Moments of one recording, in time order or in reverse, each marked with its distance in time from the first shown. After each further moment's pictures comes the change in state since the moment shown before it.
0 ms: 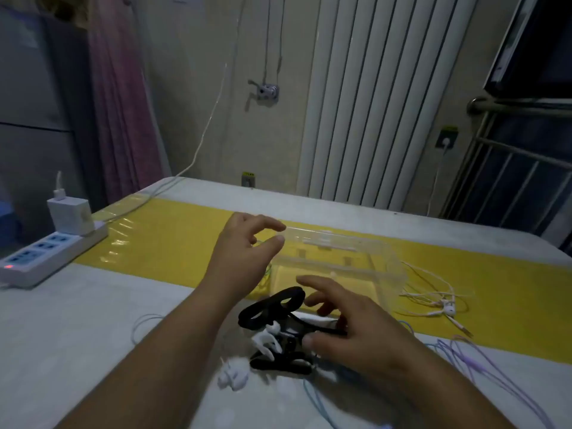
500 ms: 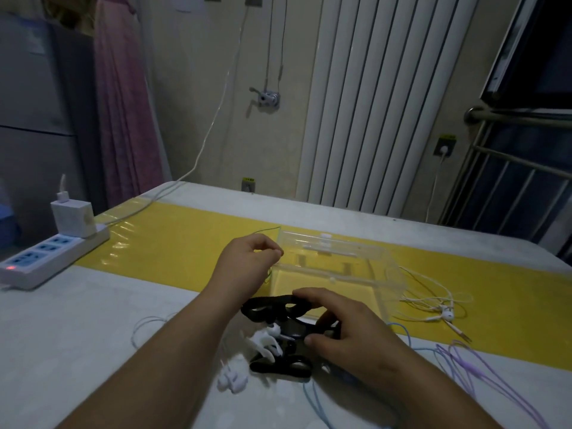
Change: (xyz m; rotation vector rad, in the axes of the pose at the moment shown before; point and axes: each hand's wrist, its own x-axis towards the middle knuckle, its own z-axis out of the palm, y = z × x) left_hand -0.001 -0.003 0.004 -0.091 -0.039 -0.278; right_hand 0.004 -0.001 0.011 0.028 0.049 -0.001
